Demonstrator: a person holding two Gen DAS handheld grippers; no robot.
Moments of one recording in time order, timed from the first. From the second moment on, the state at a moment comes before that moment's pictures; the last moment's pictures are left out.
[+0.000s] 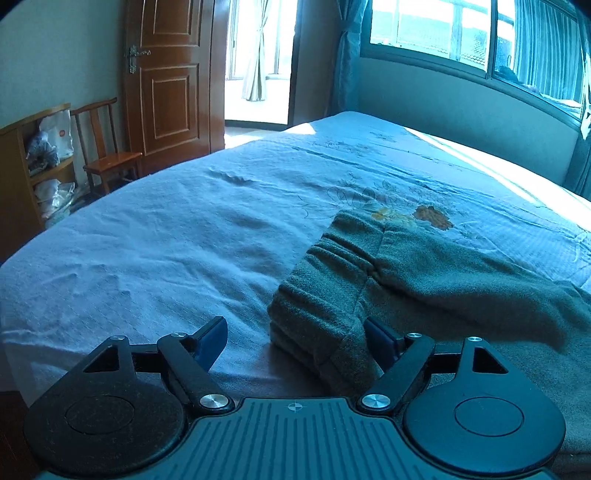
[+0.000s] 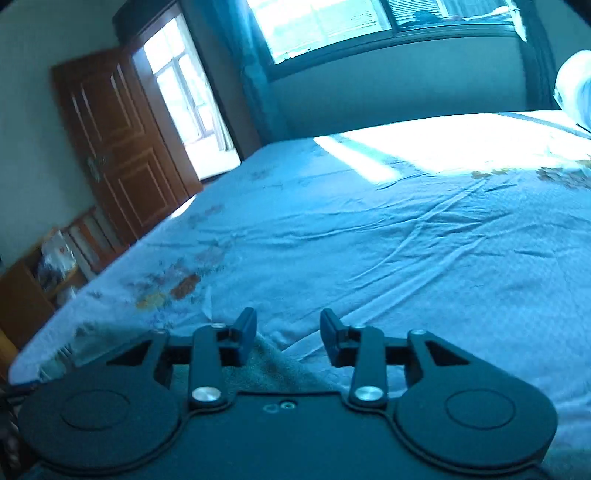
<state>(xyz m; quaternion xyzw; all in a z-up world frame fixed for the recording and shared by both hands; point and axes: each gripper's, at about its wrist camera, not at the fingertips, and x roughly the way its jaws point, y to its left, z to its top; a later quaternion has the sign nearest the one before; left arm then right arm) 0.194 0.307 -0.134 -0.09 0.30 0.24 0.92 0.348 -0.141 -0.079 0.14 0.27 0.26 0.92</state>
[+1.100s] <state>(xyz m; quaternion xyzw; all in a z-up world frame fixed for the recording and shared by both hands) 0.176 0.121 -0.099 -0.07 0.29 0.09 0.95 0.151 -0.516 -0.197 0.52 0.21 -0.10 0.82</state>
